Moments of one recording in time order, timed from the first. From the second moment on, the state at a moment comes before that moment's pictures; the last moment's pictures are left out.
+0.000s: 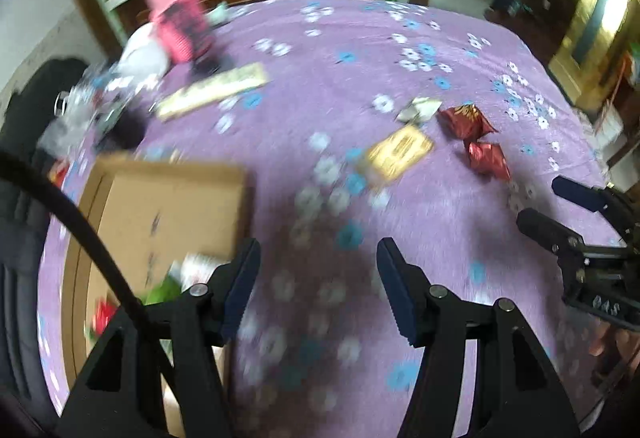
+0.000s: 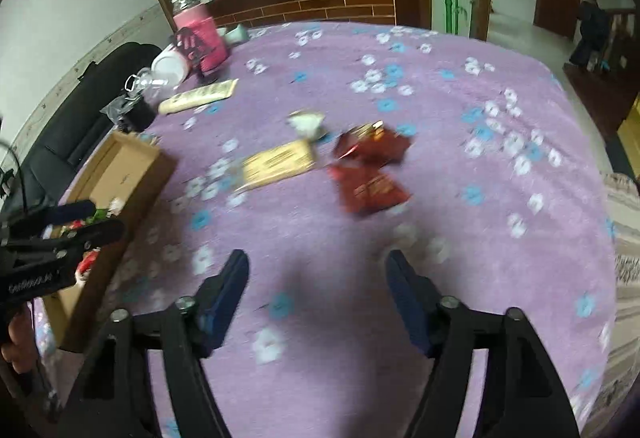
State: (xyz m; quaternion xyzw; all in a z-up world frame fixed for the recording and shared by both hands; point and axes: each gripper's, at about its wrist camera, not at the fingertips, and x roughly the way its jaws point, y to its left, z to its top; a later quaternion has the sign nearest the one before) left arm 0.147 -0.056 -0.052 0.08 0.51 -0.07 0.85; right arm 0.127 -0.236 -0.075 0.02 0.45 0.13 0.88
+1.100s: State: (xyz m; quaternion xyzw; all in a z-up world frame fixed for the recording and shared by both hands) left arm 0.265 -0.134 -0.104 0.36 0.51 -0.12 0.78; right arm 0.195 -0.244 -0.122 -0.01 0.46 0.21 0.87
